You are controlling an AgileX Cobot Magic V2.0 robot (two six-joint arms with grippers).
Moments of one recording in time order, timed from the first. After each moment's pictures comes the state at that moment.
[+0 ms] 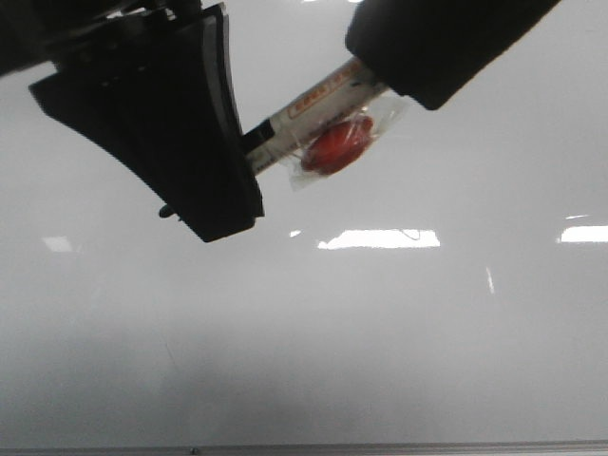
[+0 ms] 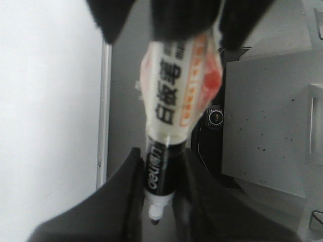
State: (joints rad) left arm -0.86 1.42 -1.19 -0.24 1.07 0.75; right arm 0.60 1.18 -1.04 0.60 0.96 -0.91
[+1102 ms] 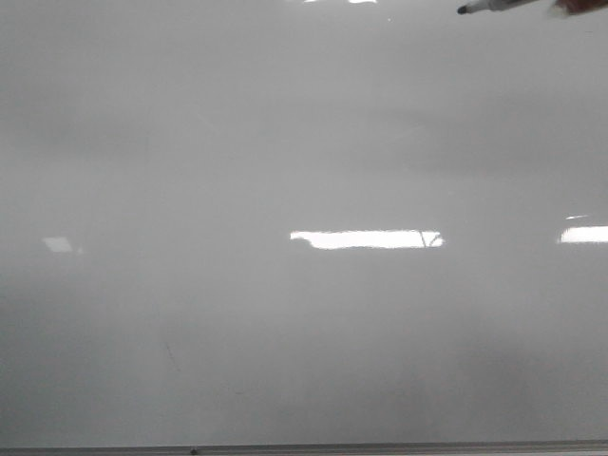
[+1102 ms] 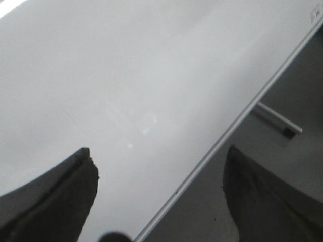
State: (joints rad) left arm -0.53 0.93 -1.00 -0.24 0.80 0.39; right arm 0.36 0.76 -0.76 0.29 0.56 -0.26
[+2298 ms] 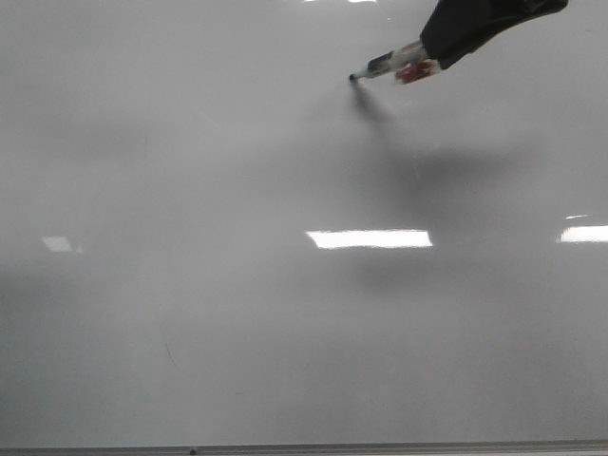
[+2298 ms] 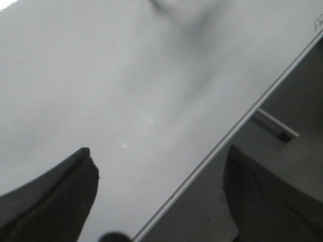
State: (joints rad) left arm -0.53 0.98 -0.99 -0.25 0.77 0.39; right arm 0.39 1.36 -1.03 0.24 0.38 -0.31
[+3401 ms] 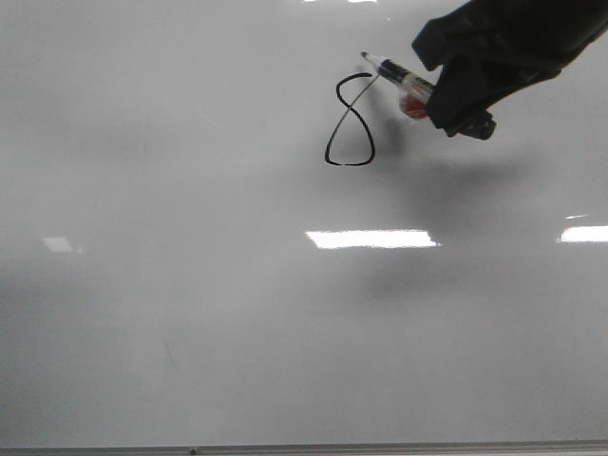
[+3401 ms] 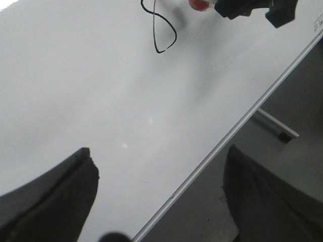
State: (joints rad) left arm -0.53 0.98 -0.99 -0.25 0.77 0.39; right arm 0.40 1.40 -1.01 0.19 0.42 -0.28
